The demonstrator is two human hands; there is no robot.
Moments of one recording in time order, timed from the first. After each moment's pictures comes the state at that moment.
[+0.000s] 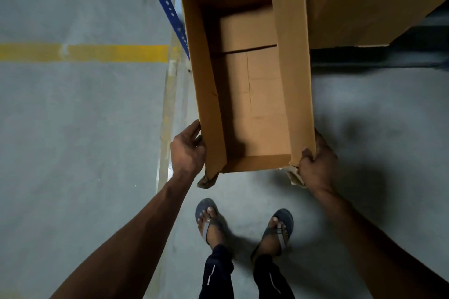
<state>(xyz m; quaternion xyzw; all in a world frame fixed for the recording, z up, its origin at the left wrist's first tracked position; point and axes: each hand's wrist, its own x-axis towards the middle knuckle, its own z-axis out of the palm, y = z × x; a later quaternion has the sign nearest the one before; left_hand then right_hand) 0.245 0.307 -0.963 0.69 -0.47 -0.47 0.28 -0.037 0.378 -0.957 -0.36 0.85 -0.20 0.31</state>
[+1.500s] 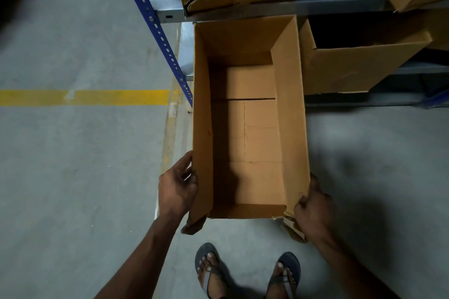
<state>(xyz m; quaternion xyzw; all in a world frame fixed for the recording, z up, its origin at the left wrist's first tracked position) 0.266 0.279 -0.917 0.68 -0.55 -0.41 0.25 -0.013 0.367 -0.898 -0.41 0.85 -0.09 0.31</state>
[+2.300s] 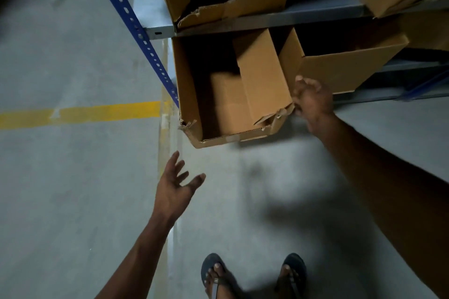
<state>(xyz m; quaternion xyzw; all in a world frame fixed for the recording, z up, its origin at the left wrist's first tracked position) 0.282 0.241 -0.897 0.67 -0.45 -0.54 0.25 -0.070 0.150 -0.861 -0.18 0.78 -0.45 0.40</state>
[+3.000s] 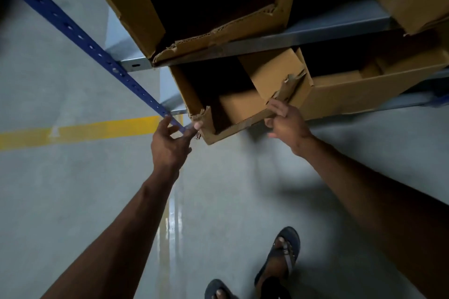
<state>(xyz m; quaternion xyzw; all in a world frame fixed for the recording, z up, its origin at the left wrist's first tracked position) 0.191 0.034 -0.901 0.71 -0.43 -0.46 0.31 -0.082 0.055 -0.934 -0.27 0.70 -0.36 0.55</state>
